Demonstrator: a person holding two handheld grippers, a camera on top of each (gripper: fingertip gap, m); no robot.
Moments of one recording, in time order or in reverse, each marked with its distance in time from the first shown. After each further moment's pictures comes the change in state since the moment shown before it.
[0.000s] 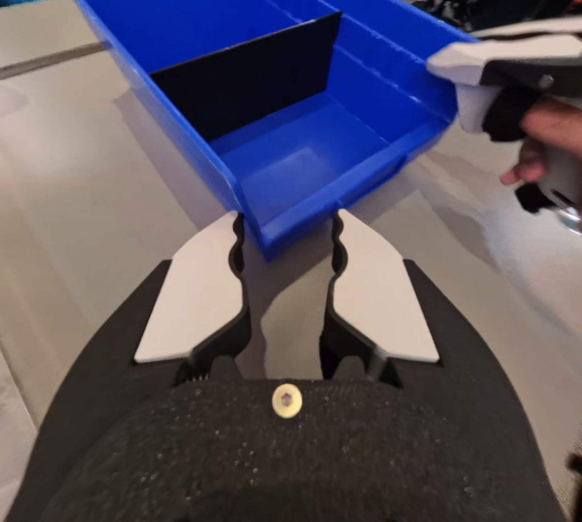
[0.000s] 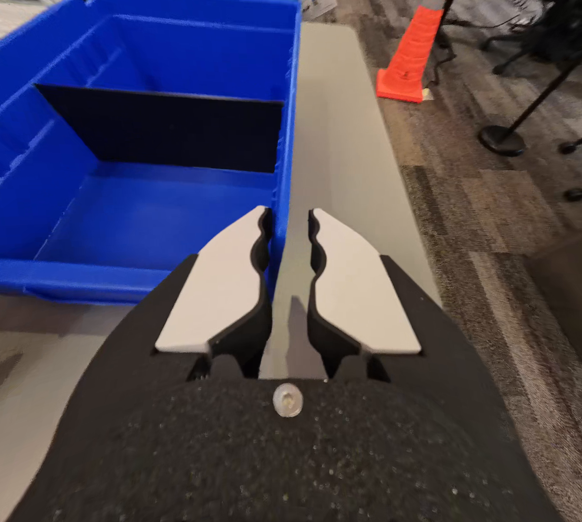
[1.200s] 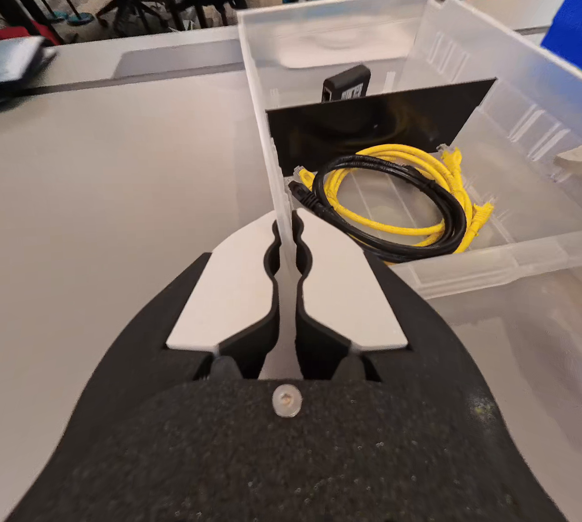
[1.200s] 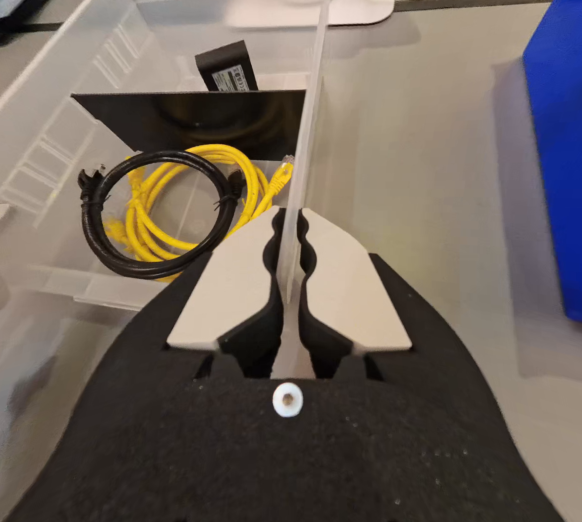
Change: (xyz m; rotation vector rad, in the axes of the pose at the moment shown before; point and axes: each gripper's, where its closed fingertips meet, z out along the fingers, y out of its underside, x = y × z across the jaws) left arm -0.304 0.082 -0.231 0.064 -0.567 -0.155; right arm -0.383 -0.014 -0.002 -0.158 -0.265 0.088
